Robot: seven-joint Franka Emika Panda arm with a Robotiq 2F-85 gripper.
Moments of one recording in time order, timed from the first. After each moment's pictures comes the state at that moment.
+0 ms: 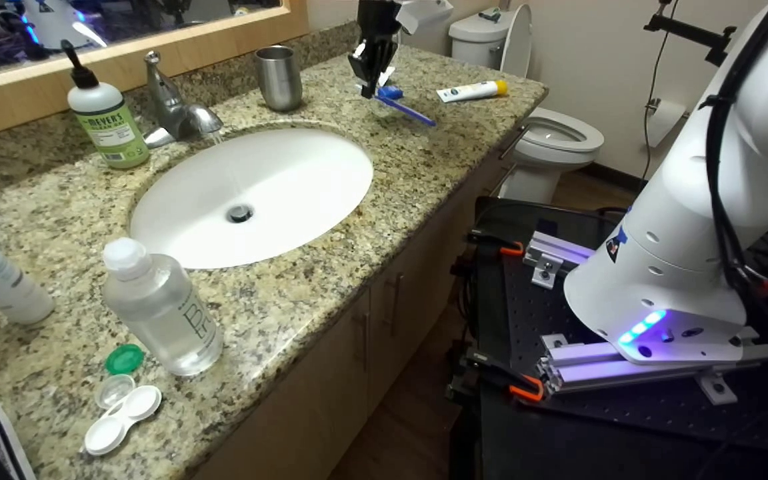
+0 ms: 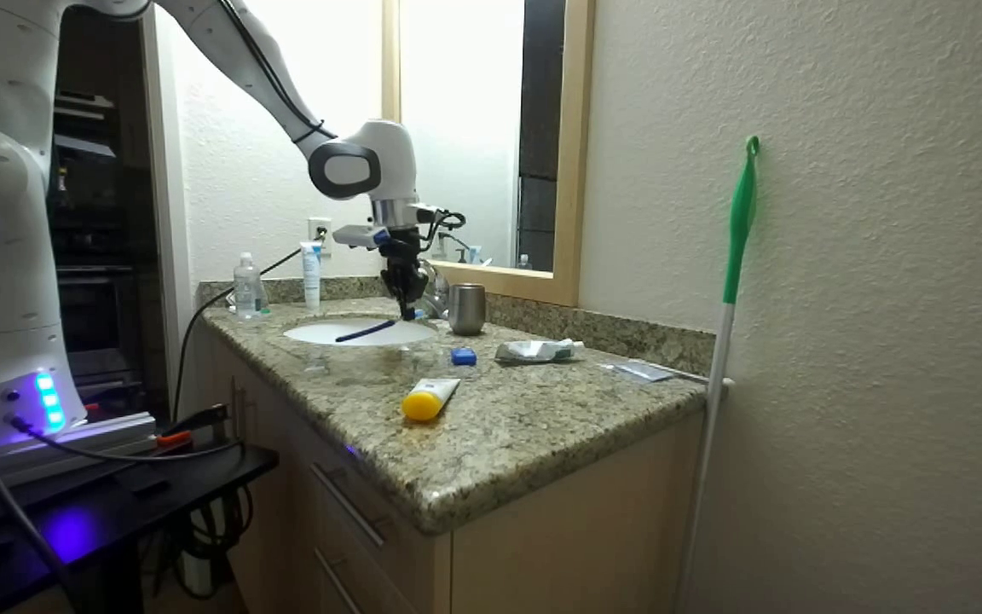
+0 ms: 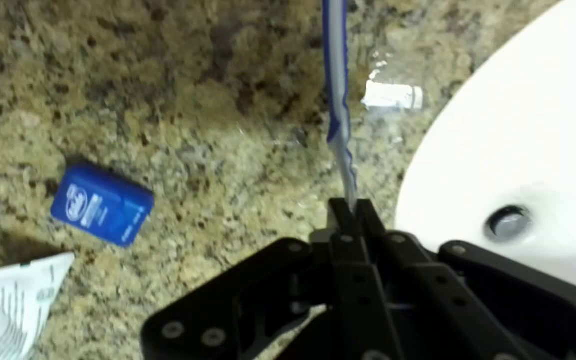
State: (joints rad) arm -0.44 0.14 -0.23 -2.33 0.19 2.62 -0.46
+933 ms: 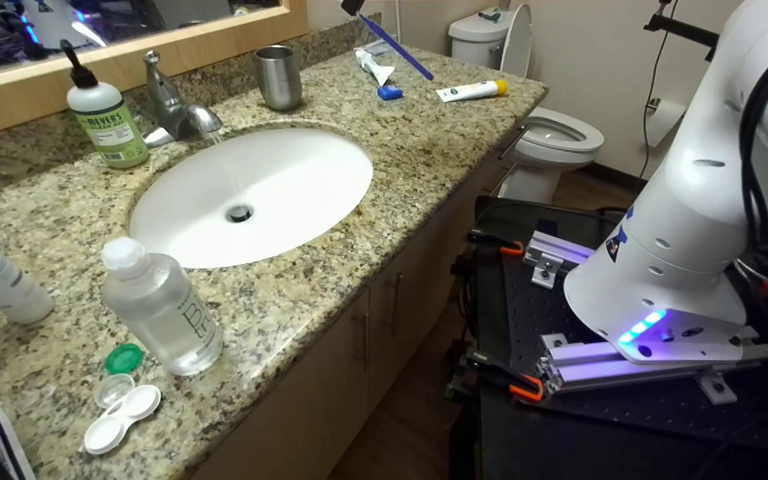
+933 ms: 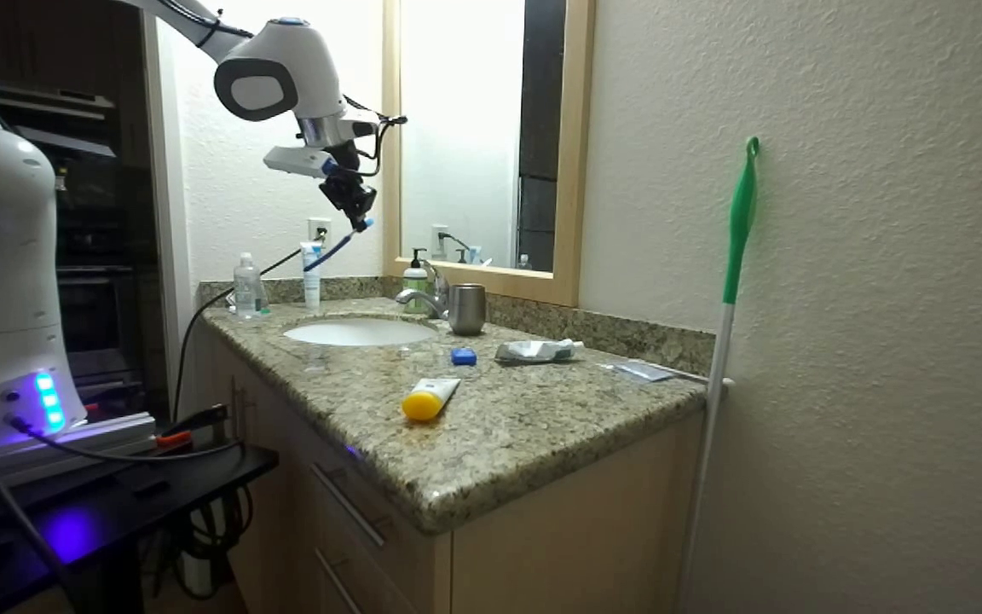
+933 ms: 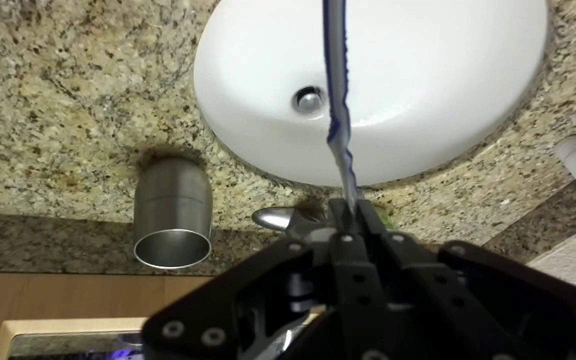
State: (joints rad) arm -0.23 -0.46 -0.35 -2.61 0.39 2.57 -0.75
